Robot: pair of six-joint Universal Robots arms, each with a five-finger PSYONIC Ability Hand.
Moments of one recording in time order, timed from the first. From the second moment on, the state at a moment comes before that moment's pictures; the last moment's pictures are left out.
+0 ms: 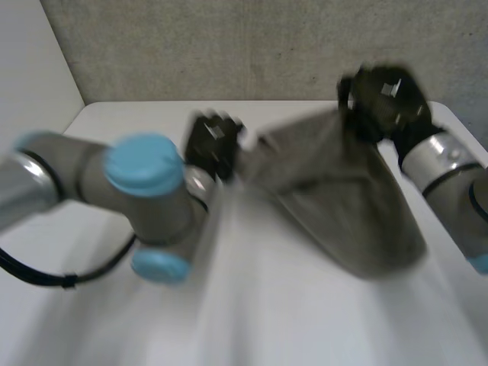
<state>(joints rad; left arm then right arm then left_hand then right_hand) 4.04 -2.24 -1.18 3.45 -1.74 3.45 1.86 -1.33 1.59 -0.48 1.22 2.95 1.43 1.46 1.54 1.51 1.48 1.33 1.31 1.35 1.35 1.17</state>
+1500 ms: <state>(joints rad) 4.12 -1.63 -2.11 3.38 -1.59 3.49 2.23 -0.77 1.04 0.08 1.14 2.83 1.44 1.48 1.55 1.53 1.49 0.69 0.69 0.69 0.69 0.52</state>
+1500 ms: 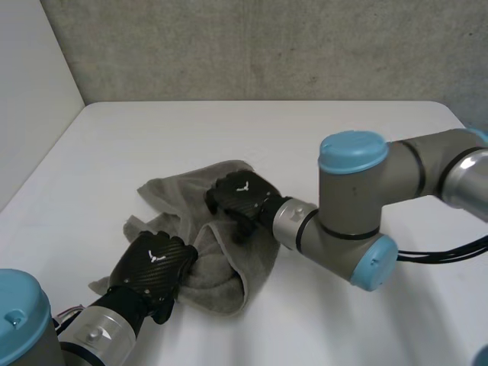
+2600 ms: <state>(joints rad) 4.15 -1.72 -2.06 3.41 -1.60 3.48 2.10 -1.25 1.58 0.02 1.31 2.67 1.44 1.48 1.55 1.53 1.49 0.58 0.59 0.59 0.59 0.38</state>
